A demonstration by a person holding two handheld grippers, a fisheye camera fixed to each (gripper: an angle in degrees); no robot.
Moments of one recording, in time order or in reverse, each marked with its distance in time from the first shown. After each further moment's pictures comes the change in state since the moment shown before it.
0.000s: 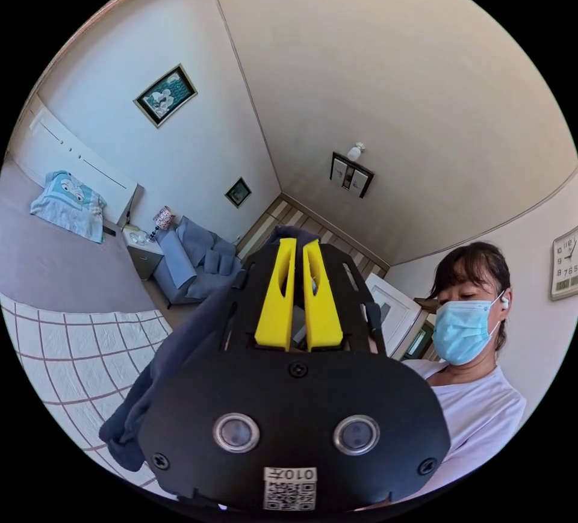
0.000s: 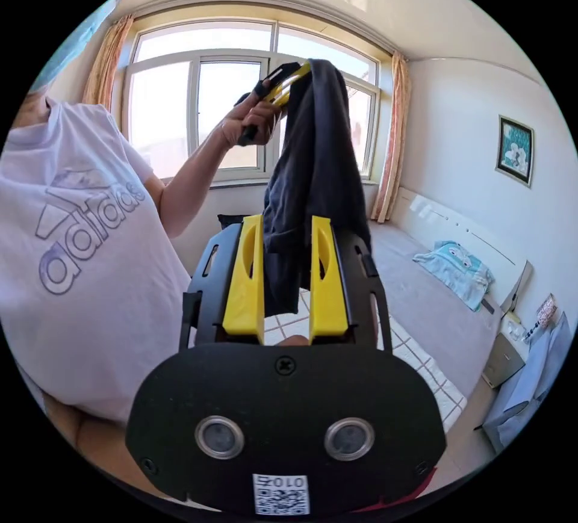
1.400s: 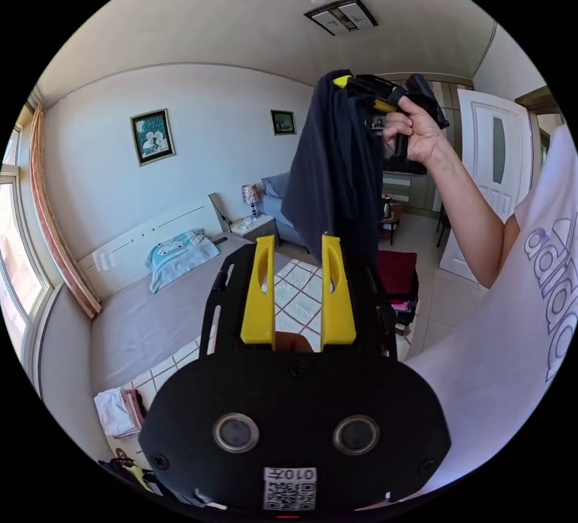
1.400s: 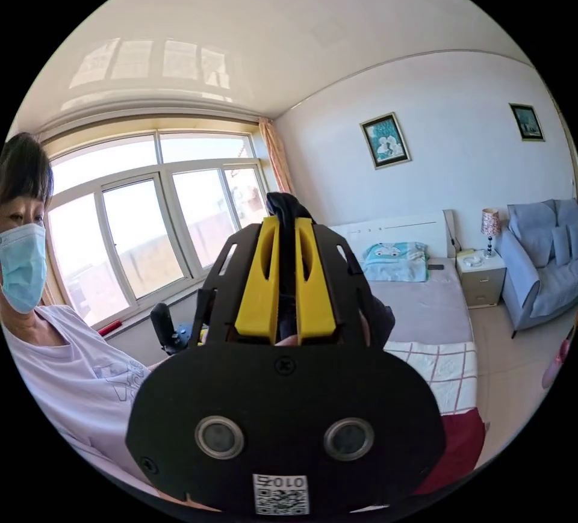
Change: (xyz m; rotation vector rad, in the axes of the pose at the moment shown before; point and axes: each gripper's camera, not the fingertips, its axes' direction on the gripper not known) left arm 0.148 0.146 0.183 -0.454 -0.623 0.680; right arm 0.026 -0.024 -0.146 0.393 0.273 0.459
